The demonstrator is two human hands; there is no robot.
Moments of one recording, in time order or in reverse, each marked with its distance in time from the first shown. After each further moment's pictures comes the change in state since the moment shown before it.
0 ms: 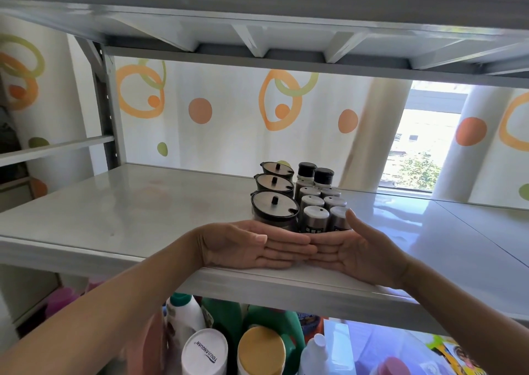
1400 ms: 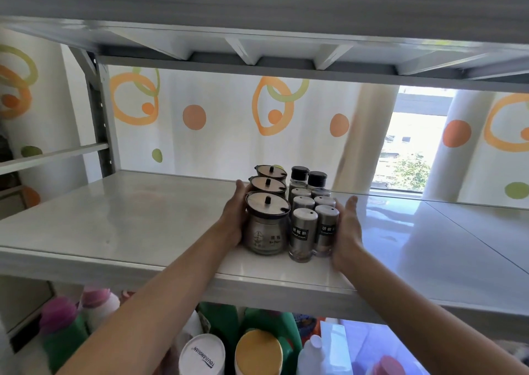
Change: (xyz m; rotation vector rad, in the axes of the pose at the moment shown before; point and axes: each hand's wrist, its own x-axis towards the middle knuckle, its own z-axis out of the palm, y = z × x) left_hand 0.047 0.000 -0.050 -0.155 1.168 0.297; right_hand 0.052 -0.001 0.003 0.179 0.956 -0.321
